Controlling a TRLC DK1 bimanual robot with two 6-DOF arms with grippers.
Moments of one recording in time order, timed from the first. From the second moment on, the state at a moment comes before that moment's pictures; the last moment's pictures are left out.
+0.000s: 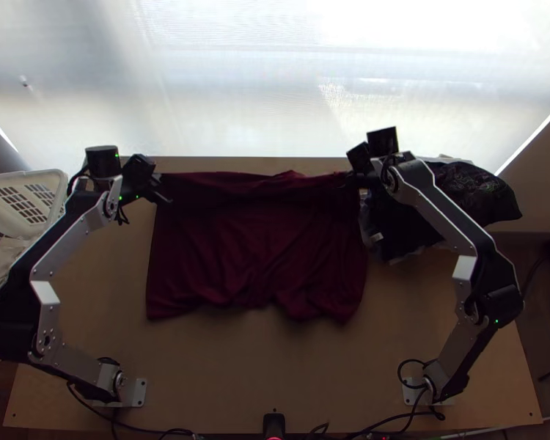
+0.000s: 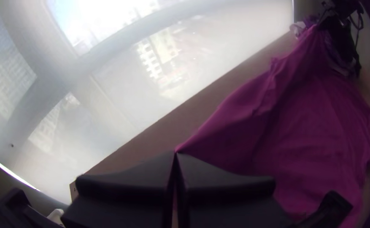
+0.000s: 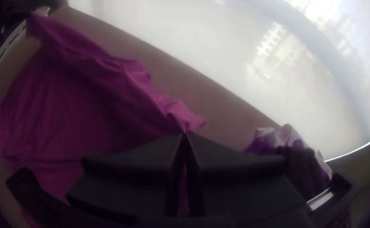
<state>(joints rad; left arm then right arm) -0.01 1.66 1.28 -0.19 0.19 0.58 0.32 1.89 1.64 -0.55 -0.02 -0.28</state>
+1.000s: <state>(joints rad) 0.04 1.46 0.87 -0.16 0.19 0.83 0.31 1.73 1.24 -0.59 -0.01 -0.25</state>
